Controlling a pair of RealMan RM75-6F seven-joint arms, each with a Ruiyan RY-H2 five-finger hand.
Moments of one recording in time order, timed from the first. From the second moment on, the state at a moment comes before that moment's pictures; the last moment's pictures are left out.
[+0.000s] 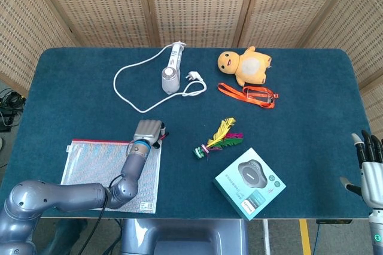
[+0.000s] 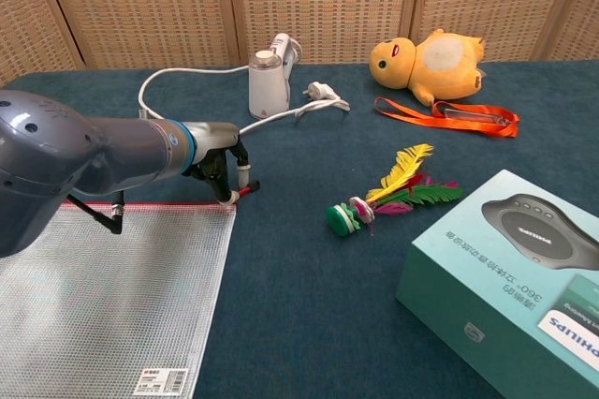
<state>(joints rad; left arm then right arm) -1.13 -1.79 -0.27 -1.30 0.16 0.92 0.84 0.04 -1.10 0.13 -1.63 -1.44 1.55 -0.17</state>
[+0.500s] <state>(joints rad) -1.13 -1.82 -0.27 -1.25 0.19 0.91 0.82 0.04 -1.10 0.12 -1.63 -1.44 1.54 -0.16</state>
